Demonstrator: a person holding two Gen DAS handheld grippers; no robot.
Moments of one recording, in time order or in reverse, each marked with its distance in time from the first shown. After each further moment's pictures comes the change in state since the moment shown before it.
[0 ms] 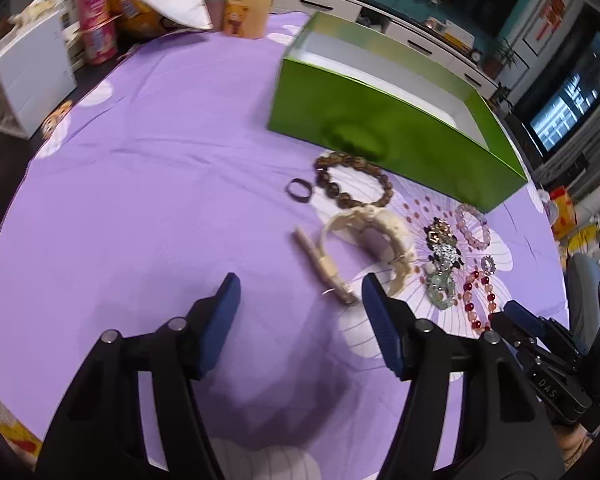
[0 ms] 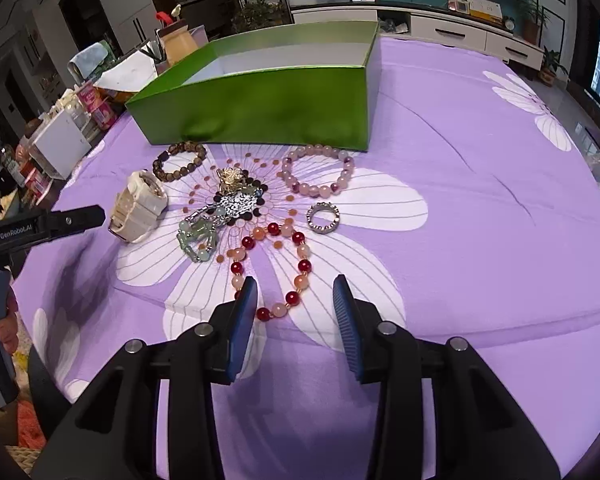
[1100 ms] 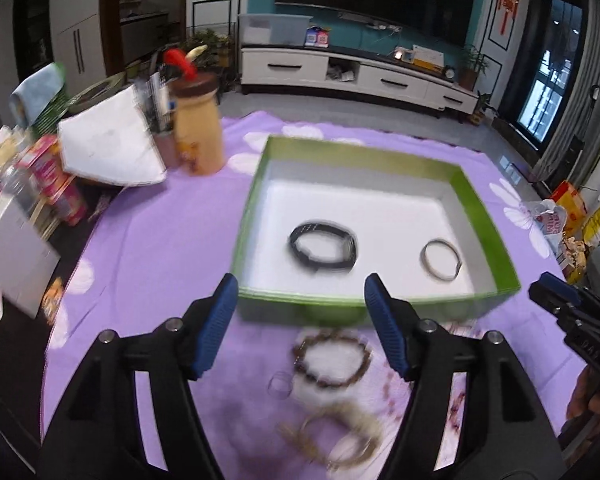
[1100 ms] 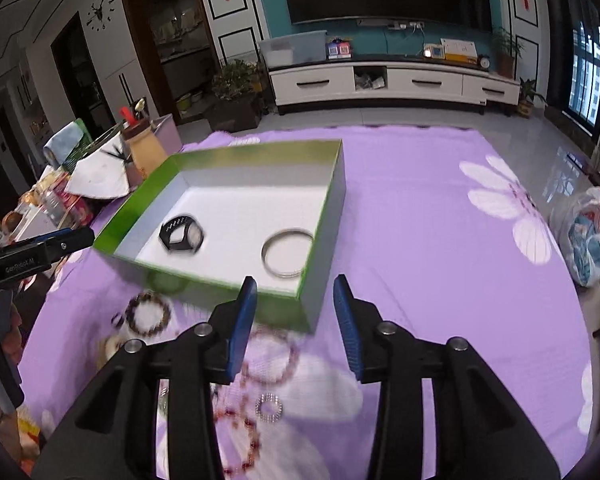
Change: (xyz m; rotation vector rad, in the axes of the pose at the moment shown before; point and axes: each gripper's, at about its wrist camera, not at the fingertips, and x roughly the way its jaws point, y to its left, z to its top) left arm -0.012 -0.040 0.110 0.176 -0.199 0.051; right arm -0.021 -0.041 0.104 0.054 -0.204 -0.034
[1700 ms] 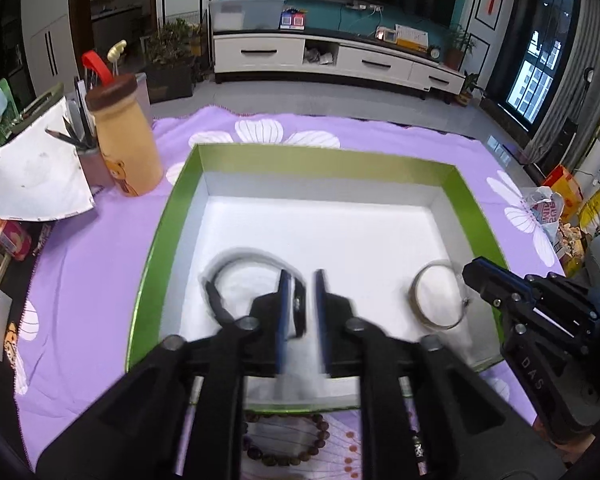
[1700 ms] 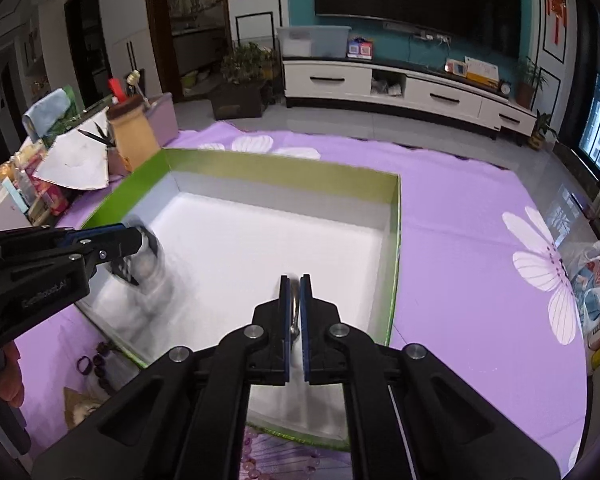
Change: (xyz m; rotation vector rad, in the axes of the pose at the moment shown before) left arm 0.084 -0.050 0.051 0.057 0.070 -0.047; right arm 0.092 0.040 0.057 -0.135 0.034 -0.068
